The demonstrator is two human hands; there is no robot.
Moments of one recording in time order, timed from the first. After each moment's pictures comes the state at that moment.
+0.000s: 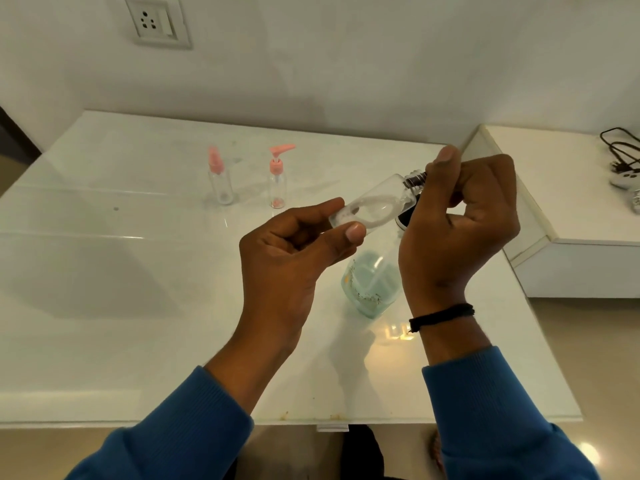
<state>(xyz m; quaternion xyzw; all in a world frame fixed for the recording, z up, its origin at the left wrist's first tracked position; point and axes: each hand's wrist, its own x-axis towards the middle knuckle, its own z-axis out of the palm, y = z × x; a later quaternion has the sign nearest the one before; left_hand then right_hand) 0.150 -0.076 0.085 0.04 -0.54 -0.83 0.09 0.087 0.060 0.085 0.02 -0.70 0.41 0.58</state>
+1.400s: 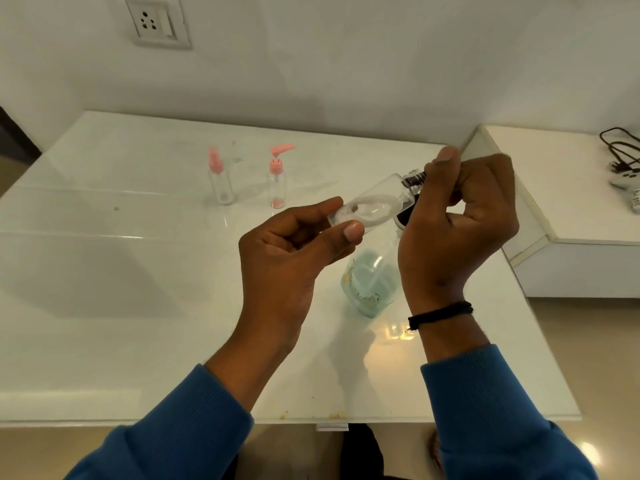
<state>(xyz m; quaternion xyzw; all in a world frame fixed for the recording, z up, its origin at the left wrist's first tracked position) 0.150 -0.075 0.086 0.04 -0.55 -0.83 0.09 0.086 0.060 0.084 0.01 -0.70 0.42 0.58</state>
